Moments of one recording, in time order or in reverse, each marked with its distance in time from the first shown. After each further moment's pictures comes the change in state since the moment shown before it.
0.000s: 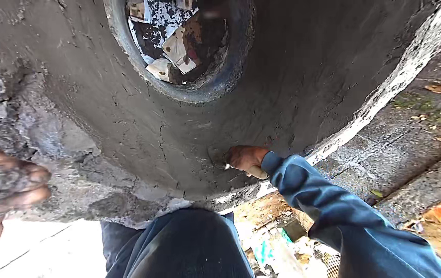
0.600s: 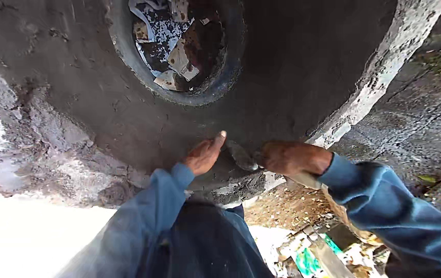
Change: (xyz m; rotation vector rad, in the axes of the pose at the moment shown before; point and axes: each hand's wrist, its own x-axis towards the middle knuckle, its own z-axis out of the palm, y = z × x) left_hand 0.108 -0.184 0.221 1.153 -0.359 -0.700; right_hand -0.108 0.065 0.020 0.057 0.192 -0.099
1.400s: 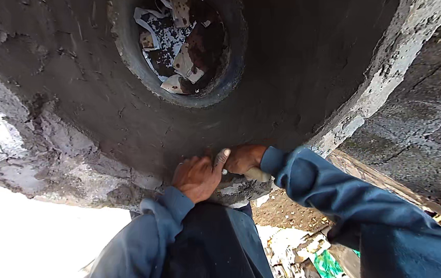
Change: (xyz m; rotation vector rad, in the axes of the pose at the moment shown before) left_hand -0.052 0.027 0.005 0.486 0.081 -0.174; right_hand 0.056 -0.055 0.018 0.039 -0.159 -0.190
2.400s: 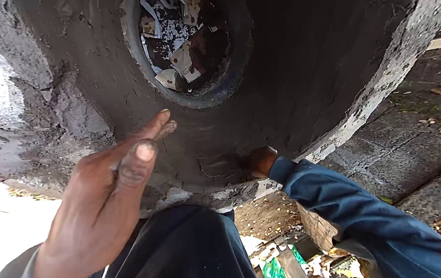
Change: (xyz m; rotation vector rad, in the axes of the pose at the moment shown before) left_hand -0.083 -0.103 -0.057 -0.647 0.753 0.525; right_hand -0.001 0.018 -0.007 -0.608 -0.021 0.385
